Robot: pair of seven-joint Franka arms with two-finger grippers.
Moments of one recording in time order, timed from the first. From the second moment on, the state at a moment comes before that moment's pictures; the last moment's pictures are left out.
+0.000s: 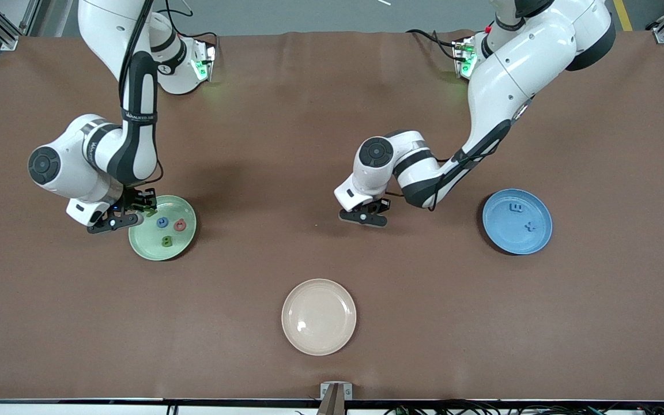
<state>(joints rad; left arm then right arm) -0.09 0.86 -0.73 -1.75 0.75 2.34 -0.97 1.17 0.61 -1.21 -2.20 0.75 2.15 -0.74</state>
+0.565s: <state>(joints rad) -0.06 0.82 -0.75 -1.74 0.75 2.27 -0.98 1.09 0.65 -1.04 -2.23 0.82 2.23 -0.74</state>
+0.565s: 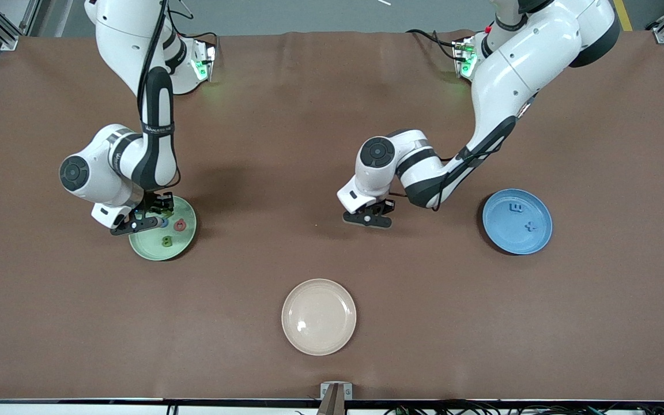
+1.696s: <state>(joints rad) 0.95 0.79 -1.30 -2.08 0.96 1.98 -0.55 1.08 0.65 -1.08 -2.16 0.84 2.17 -0.70</state>
